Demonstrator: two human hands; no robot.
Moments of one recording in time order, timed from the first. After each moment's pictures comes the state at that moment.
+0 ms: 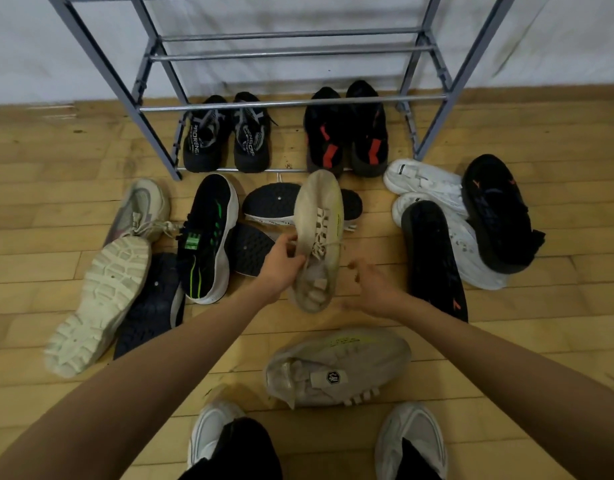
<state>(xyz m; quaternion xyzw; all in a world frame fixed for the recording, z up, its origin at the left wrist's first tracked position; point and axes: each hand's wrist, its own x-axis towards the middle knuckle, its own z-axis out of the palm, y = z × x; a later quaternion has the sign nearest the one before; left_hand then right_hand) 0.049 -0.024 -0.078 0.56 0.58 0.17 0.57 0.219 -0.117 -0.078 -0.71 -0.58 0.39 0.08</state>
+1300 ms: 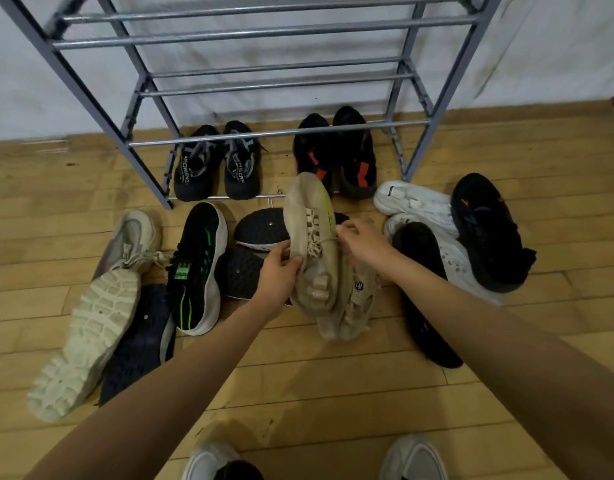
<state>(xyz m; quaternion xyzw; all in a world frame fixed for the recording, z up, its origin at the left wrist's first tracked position) 0.073 -0.013 -0.054 0.50 0.57 0.24 0.60 0.248 -0.022 -0.038 -0.76 -0.40 0.44 0.27</state>
